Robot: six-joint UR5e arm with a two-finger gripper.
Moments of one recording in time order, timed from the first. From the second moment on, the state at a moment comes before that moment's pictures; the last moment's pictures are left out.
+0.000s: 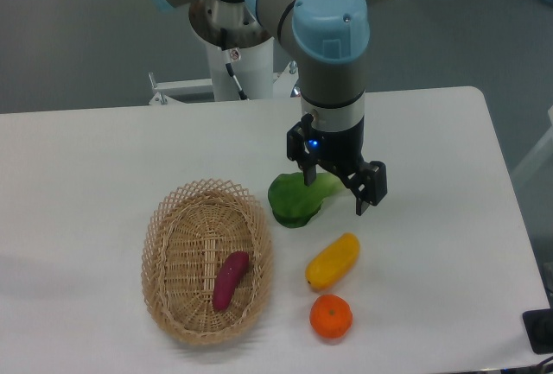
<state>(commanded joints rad) 2.45 -1.81 -1.50 -1.15 1.56 1.17</state>
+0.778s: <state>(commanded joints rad) 2.37 -1.82 -1.54 -1.10 1.56 0.95</state>
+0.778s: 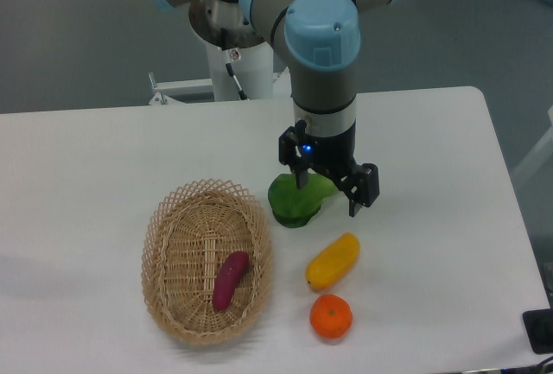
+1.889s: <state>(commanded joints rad) 2.23 -1.98 -1.70 -0.84 1.56 0.58</state>
